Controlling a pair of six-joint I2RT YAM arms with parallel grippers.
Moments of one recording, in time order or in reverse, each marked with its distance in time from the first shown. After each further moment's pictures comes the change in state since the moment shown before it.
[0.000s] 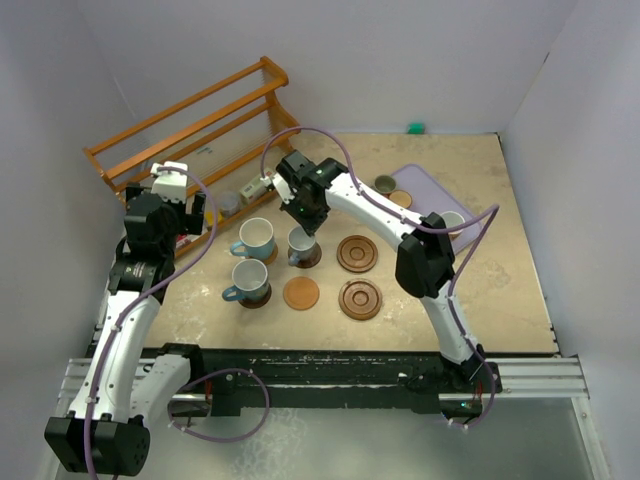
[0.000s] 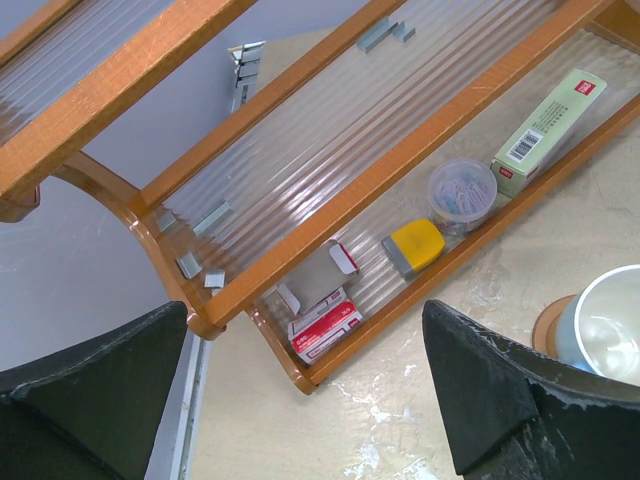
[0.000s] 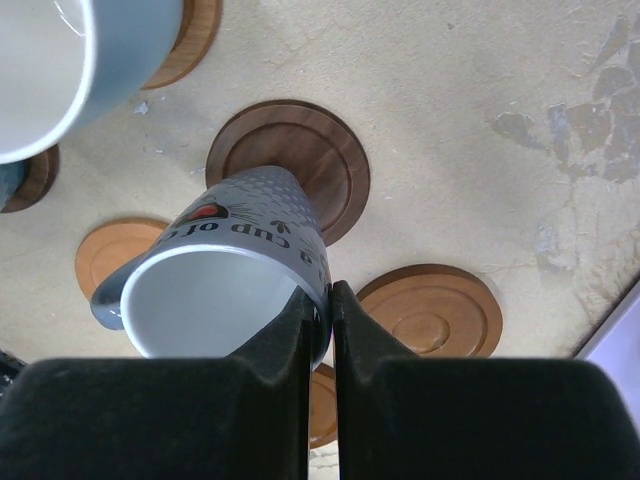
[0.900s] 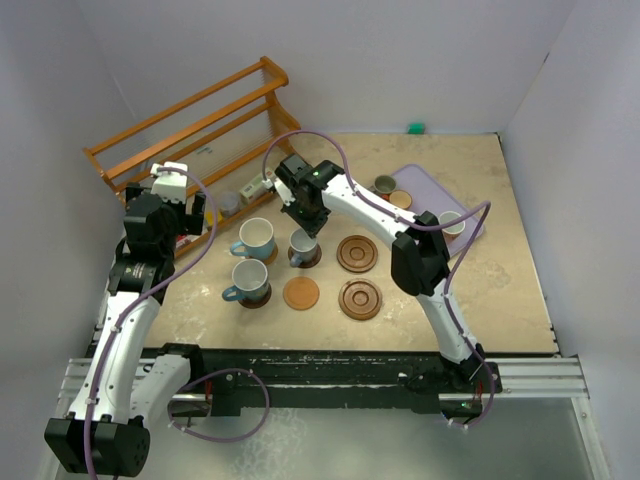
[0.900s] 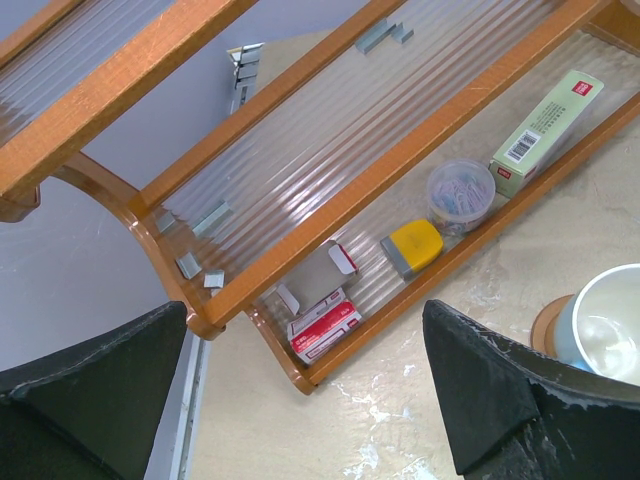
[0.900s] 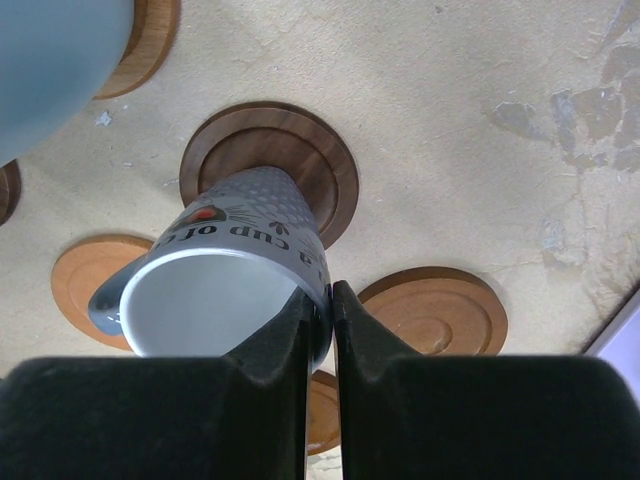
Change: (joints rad) left arm 0.000 -0.006 -0.002 0.000 0.004 0.000; right arm -0.007 0.051 0.015 -0.008 0.038 0.036
